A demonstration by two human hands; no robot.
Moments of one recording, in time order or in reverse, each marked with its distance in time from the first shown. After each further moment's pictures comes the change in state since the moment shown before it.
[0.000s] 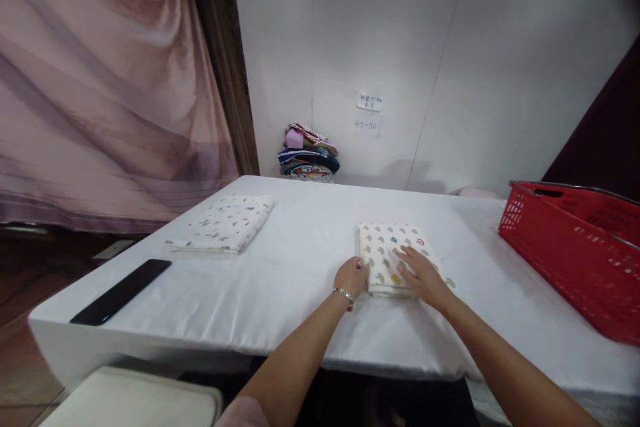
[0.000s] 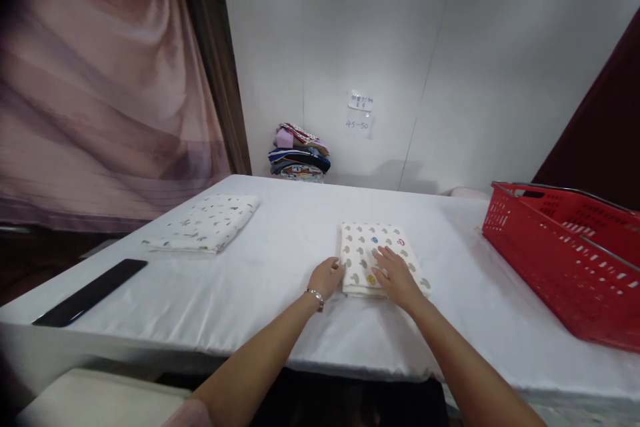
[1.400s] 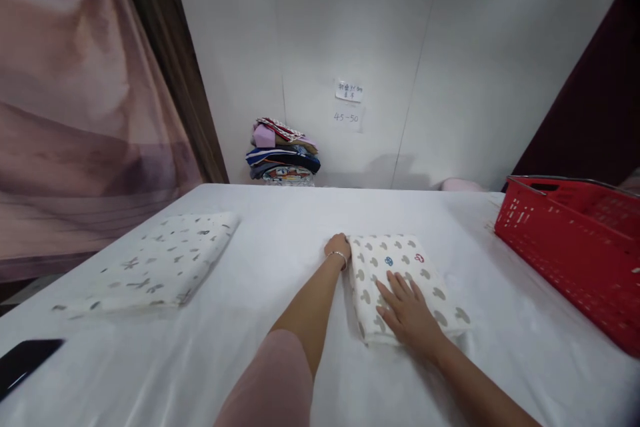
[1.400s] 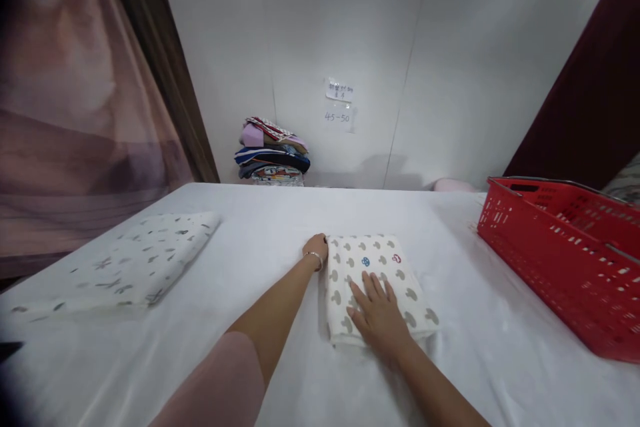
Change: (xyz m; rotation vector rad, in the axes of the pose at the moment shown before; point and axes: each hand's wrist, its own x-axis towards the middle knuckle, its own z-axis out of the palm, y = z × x) left_hand 0.193 -0.004 0.018 0.252 -0.018 -0.027; right_hand 0.014 -0.010 0.048 -0.162 -0.059 -0.013
